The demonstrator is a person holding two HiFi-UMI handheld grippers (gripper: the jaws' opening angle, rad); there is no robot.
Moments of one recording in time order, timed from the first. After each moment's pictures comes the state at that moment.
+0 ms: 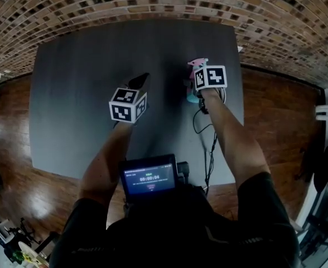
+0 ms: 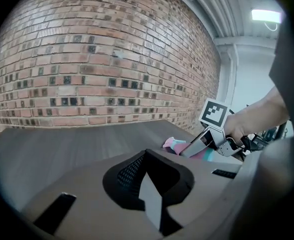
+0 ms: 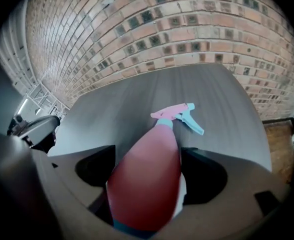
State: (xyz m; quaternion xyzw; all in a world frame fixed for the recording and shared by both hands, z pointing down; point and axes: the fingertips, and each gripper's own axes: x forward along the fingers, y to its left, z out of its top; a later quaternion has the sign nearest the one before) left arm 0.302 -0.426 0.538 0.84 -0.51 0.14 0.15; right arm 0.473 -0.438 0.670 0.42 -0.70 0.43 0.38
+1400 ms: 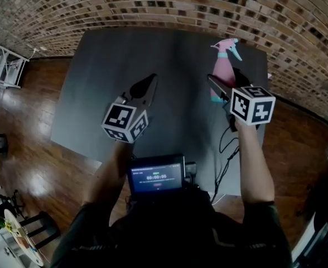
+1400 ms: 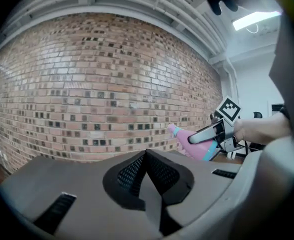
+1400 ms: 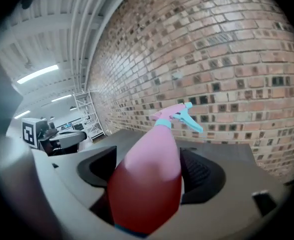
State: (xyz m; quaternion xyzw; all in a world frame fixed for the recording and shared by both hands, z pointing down) left arm 0.211 -0.324 0.368 0.82 -0.58 0.03 0.04; right arm 0.384 -0.399 0.420 0.36 -0.89 0.21 0.18
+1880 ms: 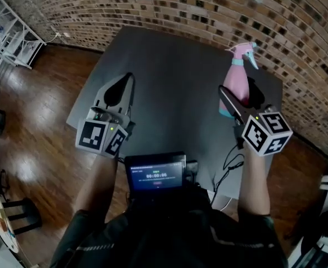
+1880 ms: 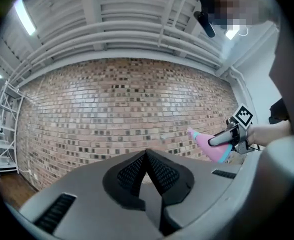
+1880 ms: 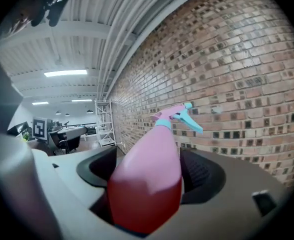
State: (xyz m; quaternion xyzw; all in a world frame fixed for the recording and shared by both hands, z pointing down) left arm 0.035 -0.156 0.246 0.74 -0.67 -0.04 -0.08; right arm 0.261 -0.272 0.295 0.30 -0.94 0.09 0.09
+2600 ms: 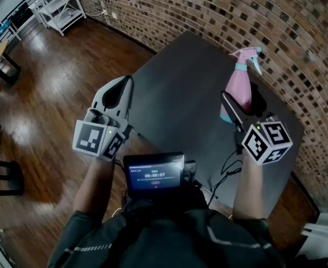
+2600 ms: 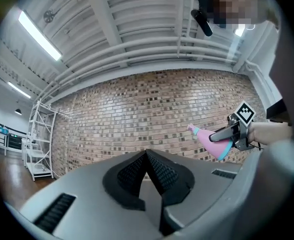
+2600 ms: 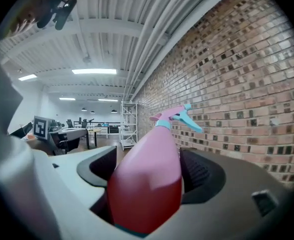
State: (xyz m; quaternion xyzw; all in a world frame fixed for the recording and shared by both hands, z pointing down) left arm -0.184 0.040 0.228 0.64 -0.76 -0.05 -0.10; right arm 0.011 -0.135 0.254 0.19 -0.98 0.02 0.08
